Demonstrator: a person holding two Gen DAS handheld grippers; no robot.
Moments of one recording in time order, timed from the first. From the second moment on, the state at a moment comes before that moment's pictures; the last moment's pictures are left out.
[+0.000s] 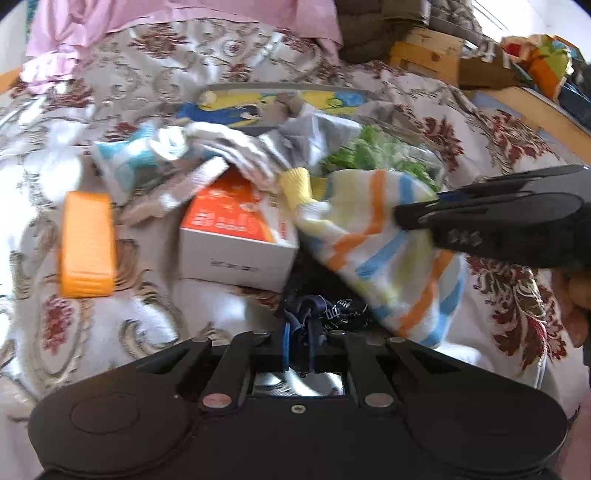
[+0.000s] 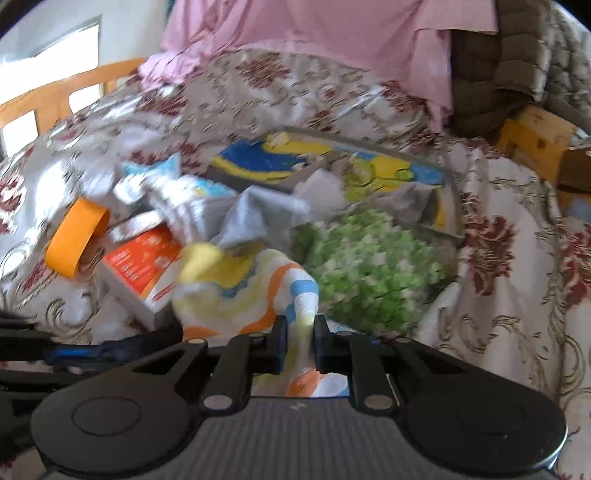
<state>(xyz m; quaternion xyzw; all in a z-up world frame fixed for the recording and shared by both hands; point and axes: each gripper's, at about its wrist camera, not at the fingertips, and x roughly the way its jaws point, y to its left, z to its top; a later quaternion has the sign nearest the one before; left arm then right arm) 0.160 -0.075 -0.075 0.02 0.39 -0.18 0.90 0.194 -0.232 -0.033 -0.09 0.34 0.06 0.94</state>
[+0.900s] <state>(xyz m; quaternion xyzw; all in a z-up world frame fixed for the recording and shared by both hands) 0.175 -0.062 -0.075 -0.04 0.38 -0.12 0.92 0.195 -0.205 -0.055 -0.16 0.37 0.09 0.91</state>
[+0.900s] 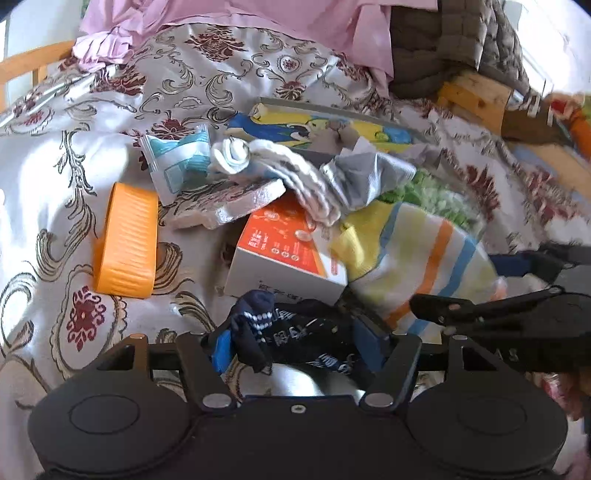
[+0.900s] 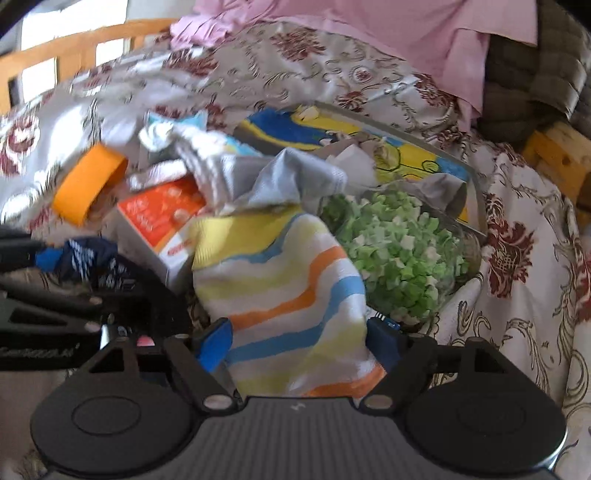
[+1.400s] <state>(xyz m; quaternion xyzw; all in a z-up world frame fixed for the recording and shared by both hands) 0.179 -0.060 -0.084 0.01 0.38 -0.09 0.92 0.194 -0.197 -0.063 -0.21 0.36 0.06 0.91</state>
